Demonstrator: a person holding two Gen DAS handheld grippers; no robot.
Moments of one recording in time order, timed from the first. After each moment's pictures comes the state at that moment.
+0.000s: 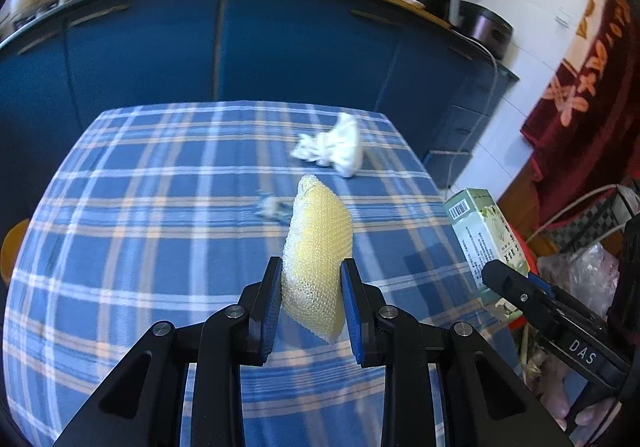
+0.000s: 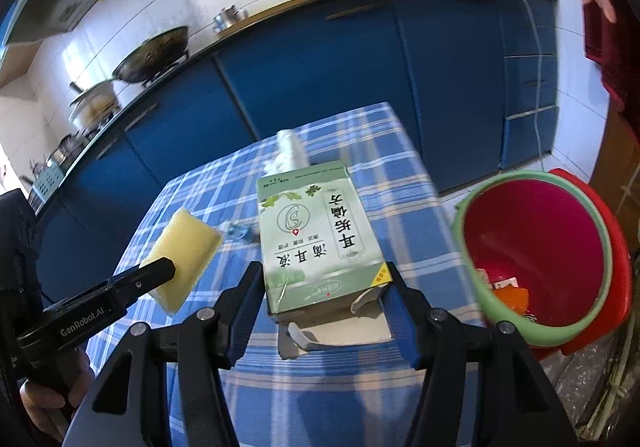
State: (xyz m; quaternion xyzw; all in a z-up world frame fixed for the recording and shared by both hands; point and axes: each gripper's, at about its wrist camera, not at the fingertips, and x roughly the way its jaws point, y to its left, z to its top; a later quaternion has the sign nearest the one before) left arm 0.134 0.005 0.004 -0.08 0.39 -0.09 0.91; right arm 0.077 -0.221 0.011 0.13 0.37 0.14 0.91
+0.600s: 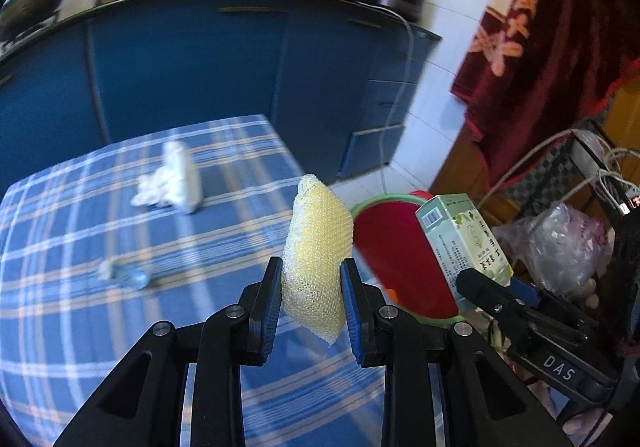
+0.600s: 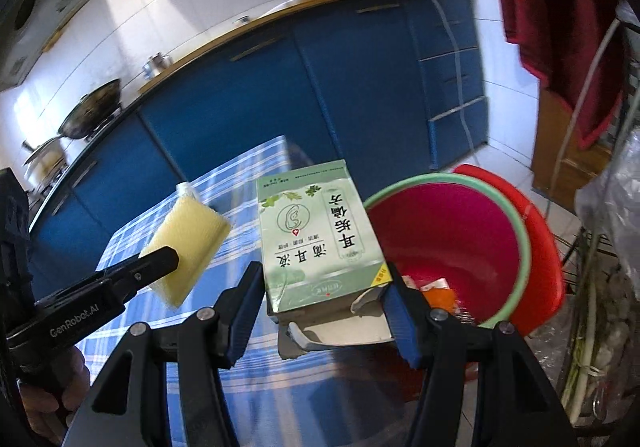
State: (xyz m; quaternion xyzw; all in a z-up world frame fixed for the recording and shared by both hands) left arm 0.164 -0.125 0.016 -0.01 0.38 -0.21 0.90; right arm 0.069 -0.321 0.008 0.18 0.35 0.03 0.92
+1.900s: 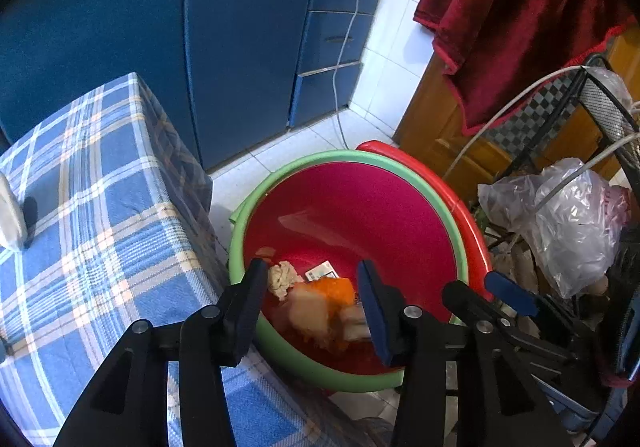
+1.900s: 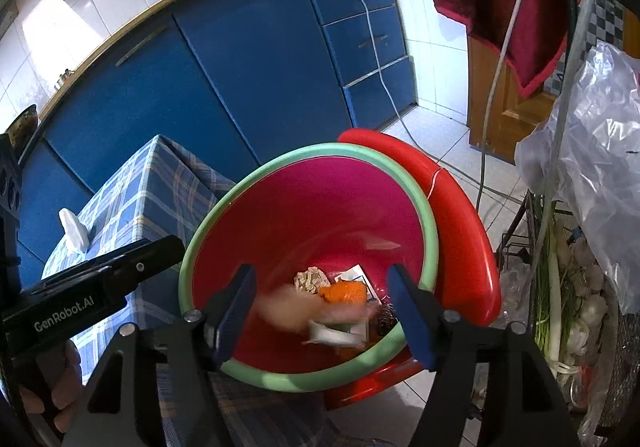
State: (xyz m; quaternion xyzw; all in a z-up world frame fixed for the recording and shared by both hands) left arm 0.228 -0.262 -0.049 0.04 0.47 -0.27 0.84; right arm 0.100 -0.420 -0.059 0.21 0.40 -0.08 0.89
